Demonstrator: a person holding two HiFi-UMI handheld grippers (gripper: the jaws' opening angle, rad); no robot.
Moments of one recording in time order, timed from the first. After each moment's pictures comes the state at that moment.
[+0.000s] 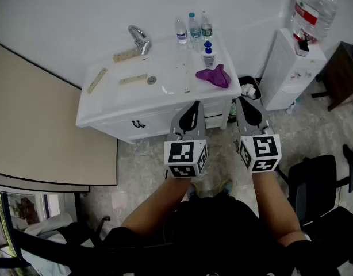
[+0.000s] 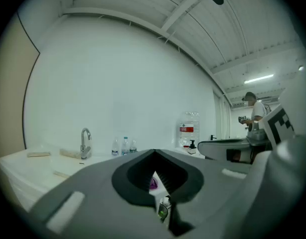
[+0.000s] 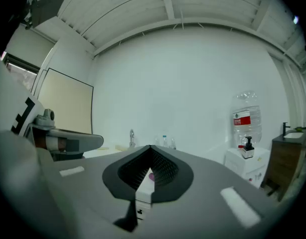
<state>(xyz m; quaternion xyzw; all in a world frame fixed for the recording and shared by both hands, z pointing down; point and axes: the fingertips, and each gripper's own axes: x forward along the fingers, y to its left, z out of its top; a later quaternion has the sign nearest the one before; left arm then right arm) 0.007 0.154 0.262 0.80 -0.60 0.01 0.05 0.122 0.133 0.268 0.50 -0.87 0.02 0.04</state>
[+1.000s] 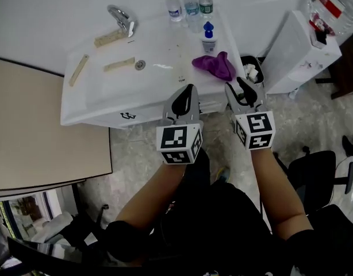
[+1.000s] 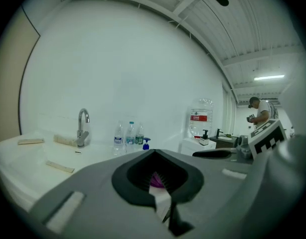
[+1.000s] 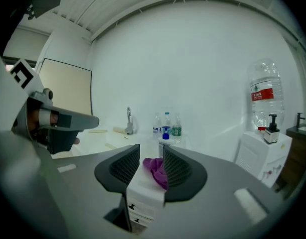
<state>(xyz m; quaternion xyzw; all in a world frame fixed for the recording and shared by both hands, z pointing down) -0.029 0.030 0.338 0.78 -0.61 0.04 0.11 0.083 -0.007 0.381 0.46 -0.88 0.06 0.12</state>
